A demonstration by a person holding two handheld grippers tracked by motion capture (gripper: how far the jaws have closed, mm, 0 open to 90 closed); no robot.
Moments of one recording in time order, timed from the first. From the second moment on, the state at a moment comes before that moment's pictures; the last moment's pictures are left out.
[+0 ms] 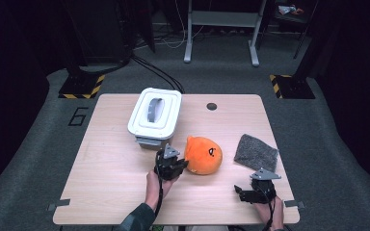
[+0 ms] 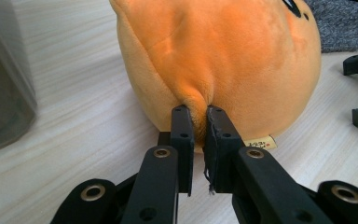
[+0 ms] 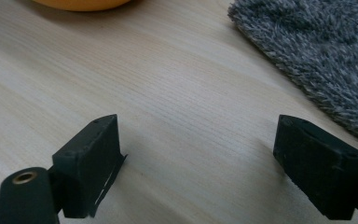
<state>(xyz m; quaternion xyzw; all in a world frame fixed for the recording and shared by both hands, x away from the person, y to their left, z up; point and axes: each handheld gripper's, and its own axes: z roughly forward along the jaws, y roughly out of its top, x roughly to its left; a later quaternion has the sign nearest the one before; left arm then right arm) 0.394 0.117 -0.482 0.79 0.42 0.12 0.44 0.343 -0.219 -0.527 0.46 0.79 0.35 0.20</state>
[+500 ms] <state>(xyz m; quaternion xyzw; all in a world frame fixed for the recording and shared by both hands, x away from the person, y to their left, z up) 0.390 0.115 -0.480 0.79 0.41 0.12 0.44 0.378 -0.241 -0.475 0.50 0.76 0.36 0.22</state>
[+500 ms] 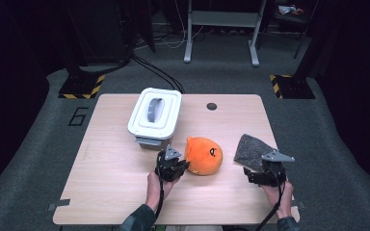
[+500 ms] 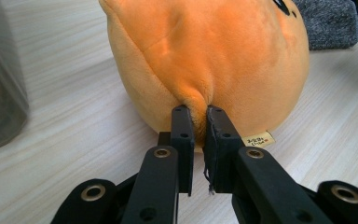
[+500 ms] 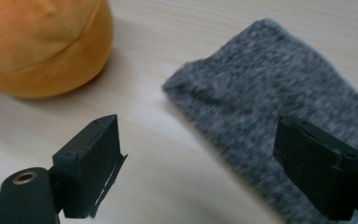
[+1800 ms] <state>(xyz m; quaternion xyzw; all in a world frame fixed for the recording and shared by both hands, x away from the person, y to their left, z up) 0.387 0.108 -0.480 0.79 0.40 0.11 0.44 0.445 -0.252 -0.508 0.58 0.74 0.30 0.18</state>
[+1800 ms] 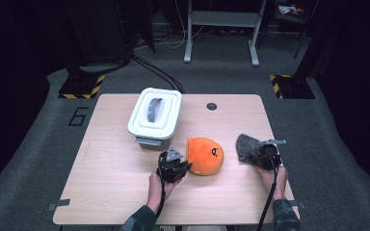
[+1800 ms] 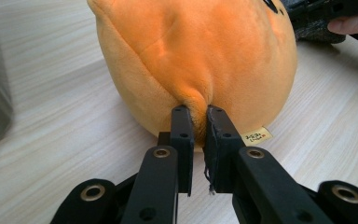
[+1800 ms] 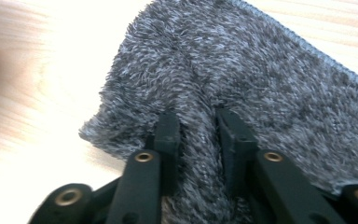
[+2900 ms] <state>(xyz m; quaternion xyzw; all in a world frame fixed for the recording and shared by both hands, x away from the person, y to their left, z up) 0.388 0.095 -0.469 0.80 0.39 0.12 0.44 0.414 -0.221 -0.426 0.50 0.75 0.41 0.14</state>
